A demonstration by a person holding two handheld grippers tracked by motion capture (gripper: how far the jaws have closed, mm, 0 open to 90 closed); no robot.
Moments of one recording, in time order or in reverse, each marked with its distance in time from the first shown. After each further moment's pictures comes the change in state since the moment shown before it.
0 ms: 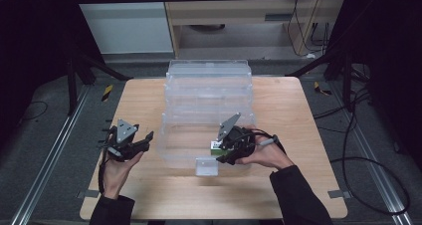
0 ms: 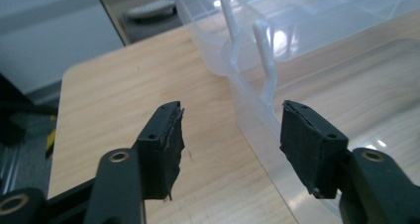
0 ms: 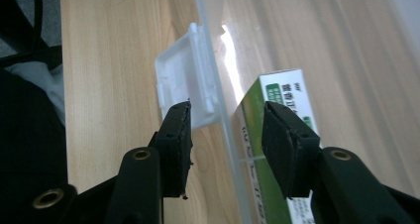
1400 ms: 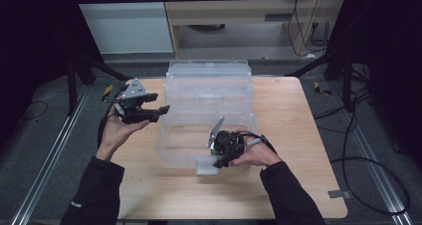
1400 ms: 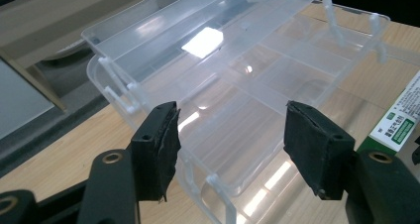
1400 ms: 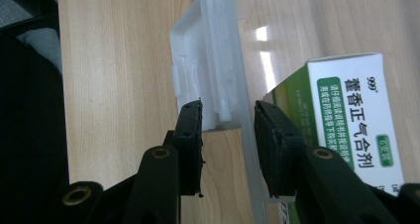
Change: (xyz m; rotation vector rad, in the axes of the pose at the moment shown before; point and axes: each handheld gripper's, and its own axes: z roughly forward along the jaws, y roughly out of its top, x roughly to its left) left arm 0.019 0.112 0.023 0.003 -0.325 0.154; right arm -0.008 0.005 0.040 0.154 0.107 -0.003
